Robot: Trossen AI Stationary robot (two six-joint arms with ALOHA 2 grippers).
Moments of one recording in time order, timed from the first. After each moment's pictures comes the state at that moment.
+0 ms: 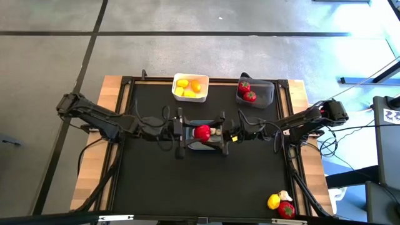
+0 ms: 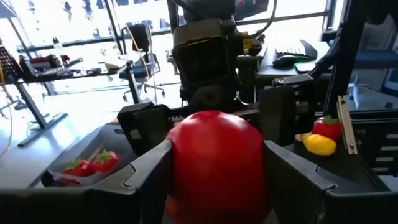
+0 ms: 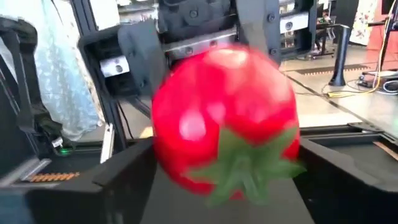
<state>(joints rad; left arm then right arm) -0.25 1.33 0.95 0.23 -0.38 0.05 0.16 1.48 0.80 0.72 0.08 0.10</state>
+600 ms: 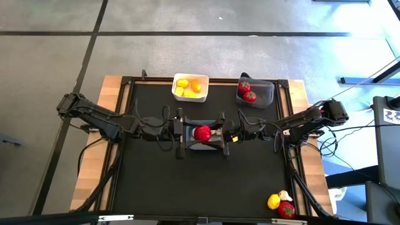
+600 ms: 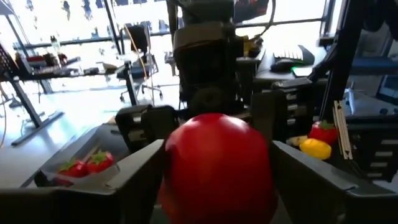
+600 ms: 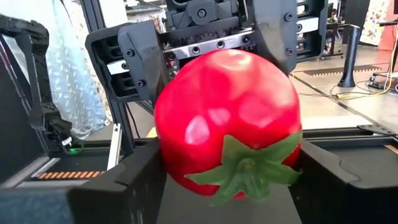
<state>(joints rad) -0.25 1.34 0.95 0.25 -0.37 0.03 0.16 1.47 0.80 0.72 0.04 0.10</state>
